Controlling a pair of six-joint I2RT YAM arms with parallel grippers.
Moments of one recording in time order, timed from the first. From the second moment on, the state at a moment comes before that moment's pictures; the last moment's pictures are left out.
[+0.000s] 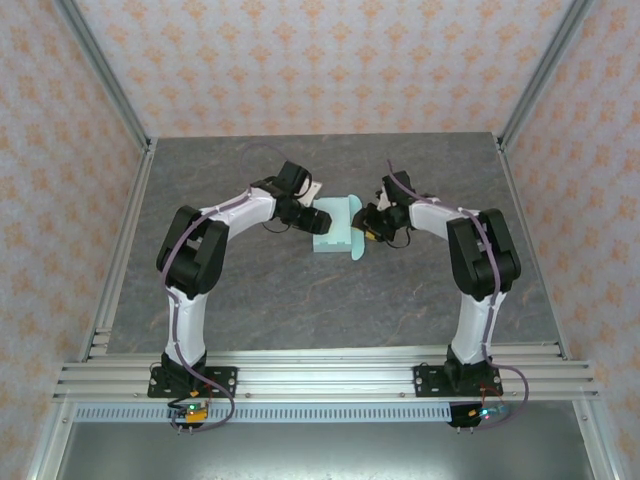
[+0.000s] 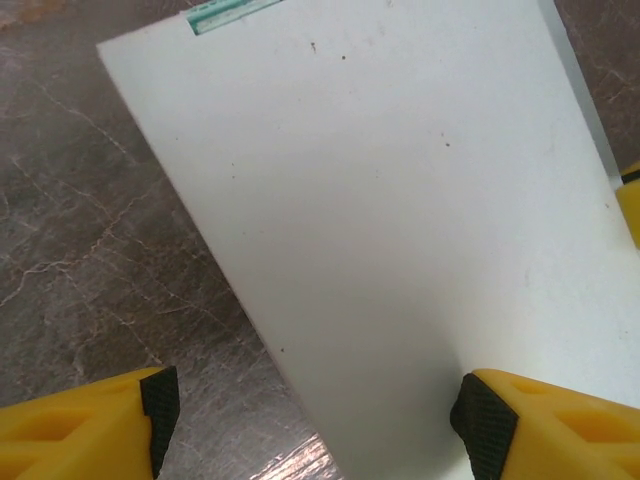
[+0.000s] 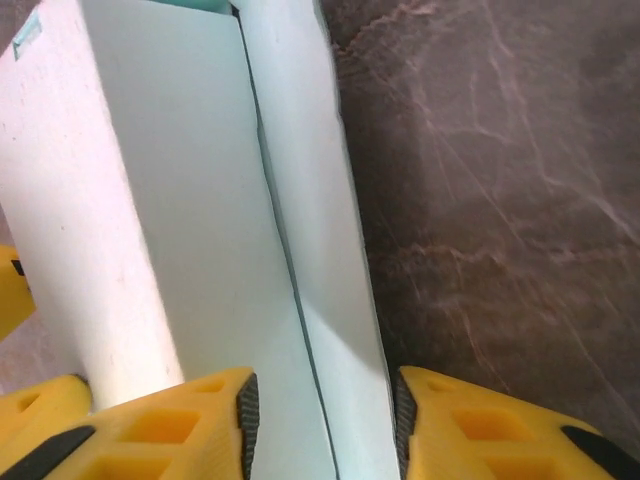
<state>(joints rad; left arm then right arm) -0.41 2.05 1.48 -0.52 0.28 -0.14 0.30 1.96 1.22 -0.35 -0.50 0.66</state>
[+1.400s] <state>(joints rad) -0.27 1.66 1.02 -0.06 0.51 -0.01 0.50 1.93 1.56 -0.83 -0.20 -0.40</state>
